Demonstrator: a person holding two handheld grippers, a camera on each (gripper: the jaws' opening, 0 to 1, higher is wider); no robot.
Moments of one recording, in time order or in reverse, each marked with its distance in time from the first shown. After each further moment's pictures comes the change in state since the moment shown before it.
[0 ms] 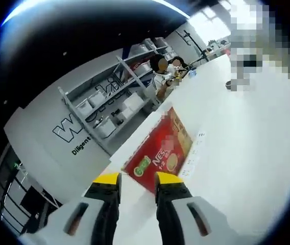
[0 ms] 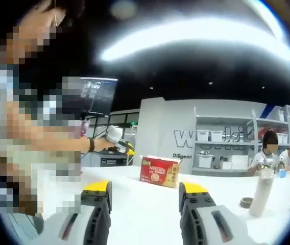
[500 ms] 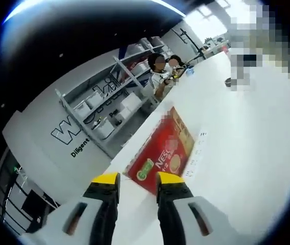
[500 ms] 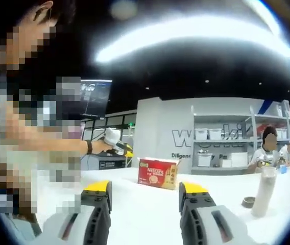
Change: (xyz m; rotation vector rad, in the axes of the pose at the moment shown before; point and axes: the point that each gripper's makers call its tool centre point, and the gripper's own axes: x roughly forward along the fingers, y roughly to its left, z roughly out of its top) left arm 0.014 0.007 0.007 0.025 0.003 -0.012; right arm 0.020 -0.011 0.009 0.031 -0.005 -0.015
